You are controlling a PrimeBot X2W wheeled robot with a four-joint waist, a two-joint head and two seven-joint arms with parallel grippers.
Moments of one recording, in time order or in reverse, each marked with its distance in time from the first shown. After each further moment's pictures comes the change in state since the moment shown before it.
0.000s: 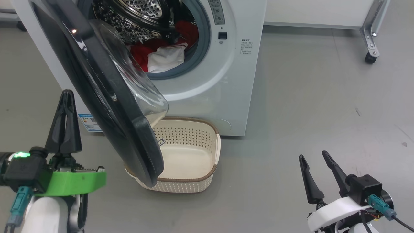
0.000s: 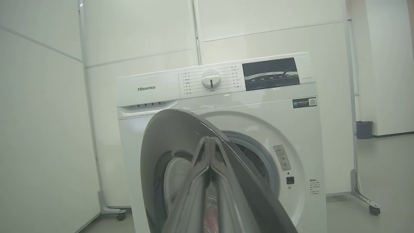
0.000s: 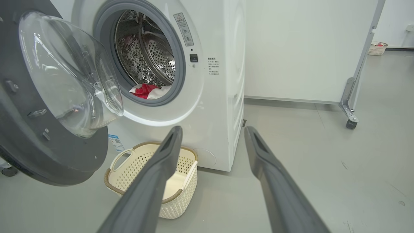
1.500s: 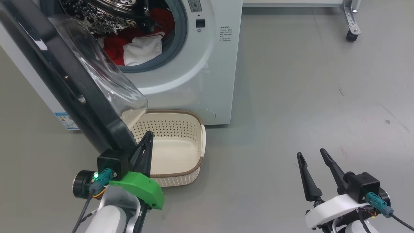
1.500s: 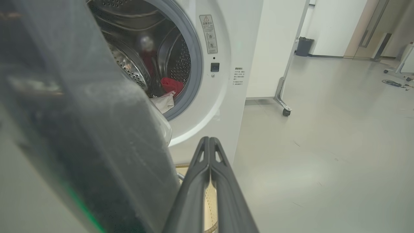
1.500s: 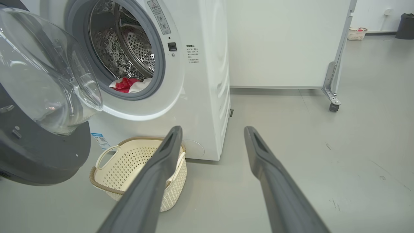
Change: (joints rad) left arm -0.026 -0.069 -0.287 0.213 -0.135 -0.010 0.249; right arm -0.013 0.041 -0.033 0.024 -0.030 0.036 0.000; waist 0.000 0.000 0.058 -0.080
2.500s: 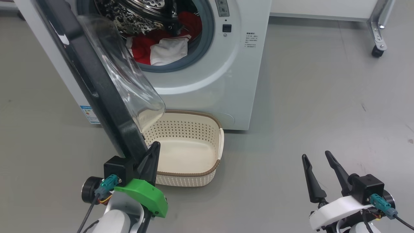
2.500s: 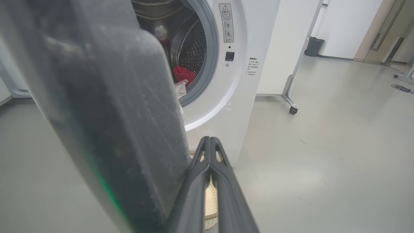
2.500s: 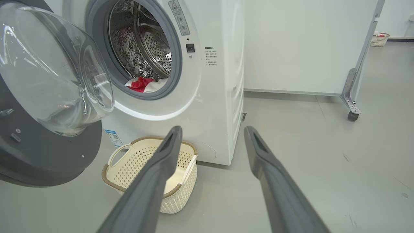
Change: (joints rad) left arm -0.004 -0.016 -0.006 0.119 -0.026 0.030 -0.048; right arm 0.012 0.007 -0.038 0.016 -0.019 0.018 0.000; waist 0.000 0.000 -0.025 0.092
